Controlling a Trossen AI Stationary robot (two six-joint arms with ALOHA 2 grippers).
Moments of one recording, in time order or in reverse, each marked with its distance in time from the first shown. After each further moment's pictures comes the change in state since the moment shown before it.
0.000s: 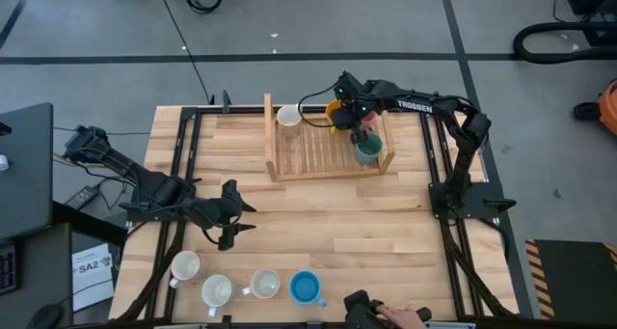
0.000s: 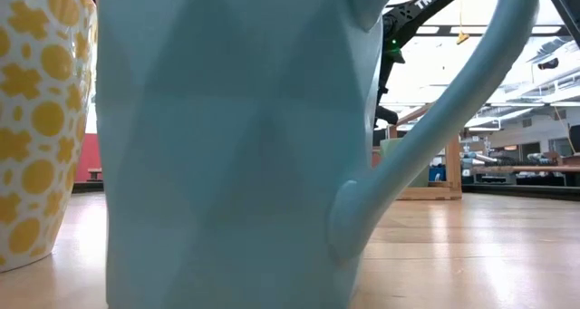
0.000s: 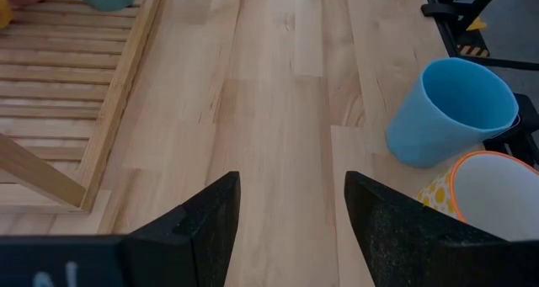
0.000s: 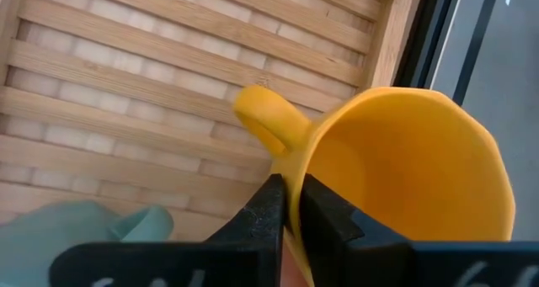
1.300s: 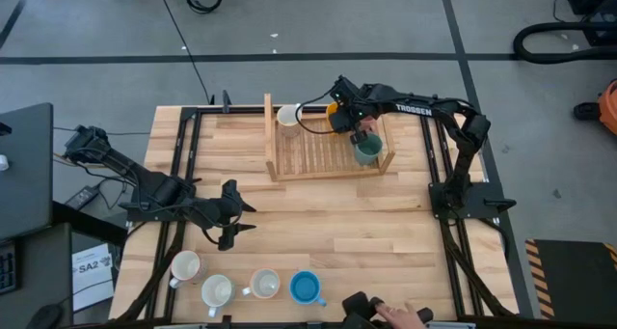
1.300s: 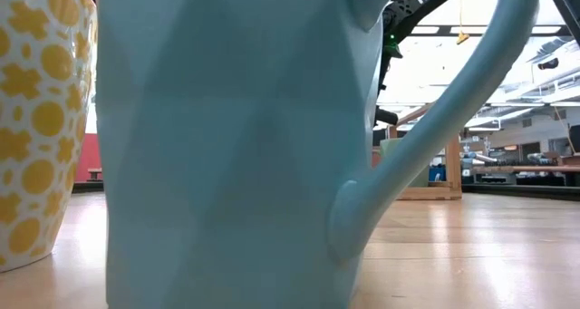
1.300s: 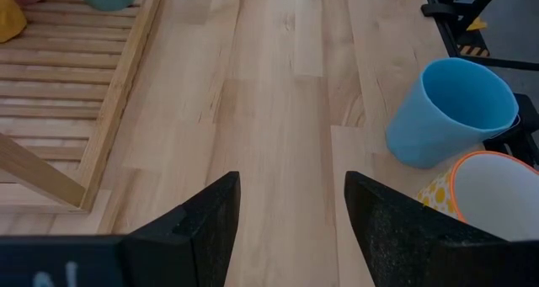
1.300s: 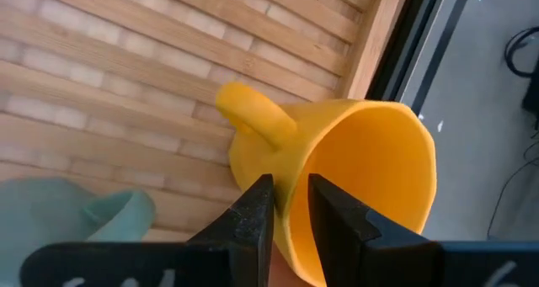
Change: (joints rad) left arm 0.000 0.000 0.000 0.000 0.000 0.000; right arm 0.046 -0.005 0.001 0.006 0.163 -0.049
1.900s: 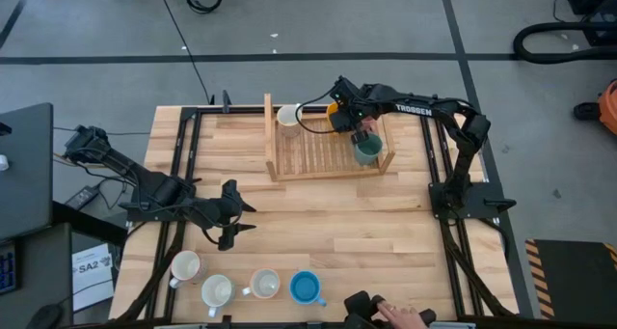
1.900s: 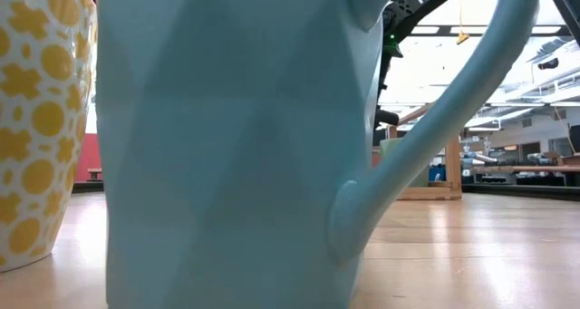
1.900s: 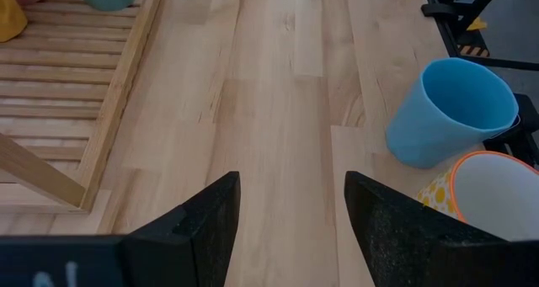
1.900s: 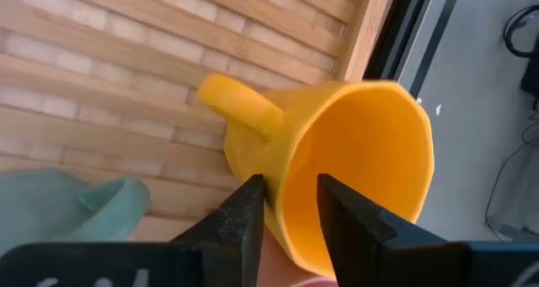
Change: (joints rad) left arm 0.000 0.000 0.000 0.000 0.000 0.000; right arm 0.001 0.000 0.000 -0.013 0.046 0.023
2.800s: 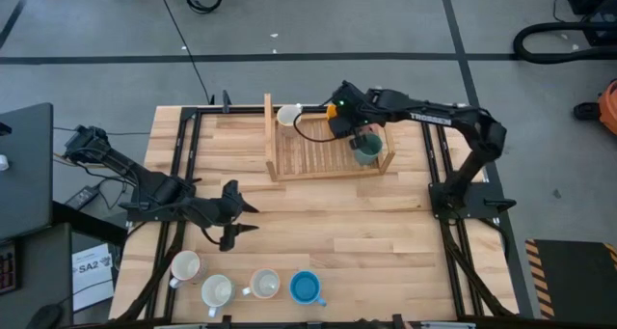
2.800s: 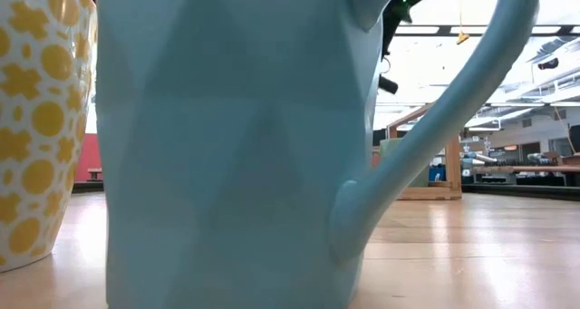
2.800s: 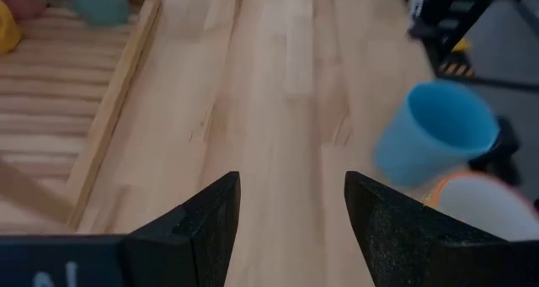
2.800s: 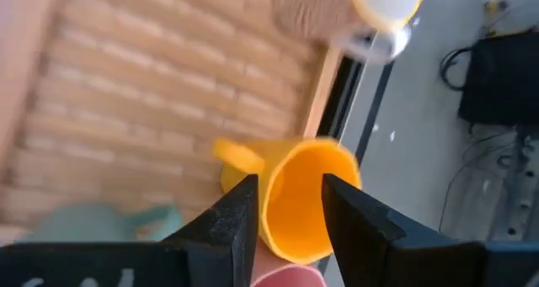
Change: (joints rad) left arm 0.000 0.000 0.000 0.060 0.000 0.000; right arm 0.142 -0.152 -0.001 -0.015 0.038 0.080
